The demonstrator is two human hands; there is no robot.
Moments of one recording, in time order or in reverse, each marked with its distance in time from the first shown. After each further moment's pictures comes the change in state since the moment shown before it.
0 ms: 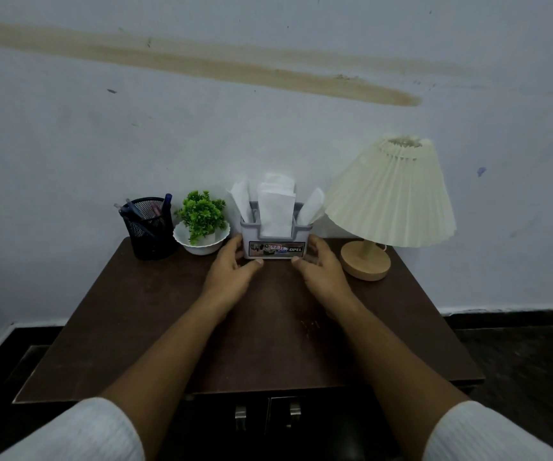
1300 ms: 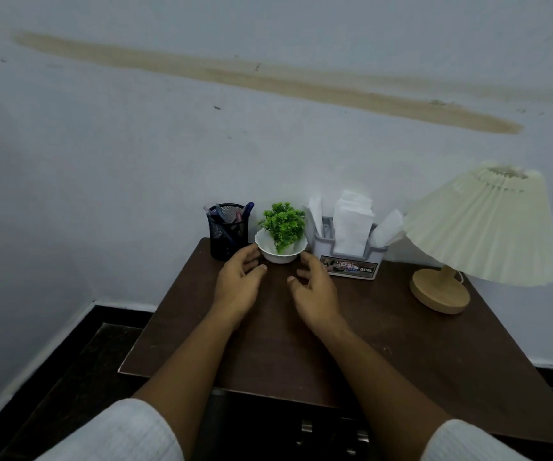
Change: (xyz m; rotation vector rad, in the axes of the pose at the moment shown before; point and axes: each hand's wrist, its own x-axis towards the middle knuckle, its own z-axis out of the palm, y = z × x) left_hand -0.011 -0.017 -0.093 0.011 0.278 0.046; right_hand -0.009 -0.004 0.125 -0.248 -0.091 -0.157
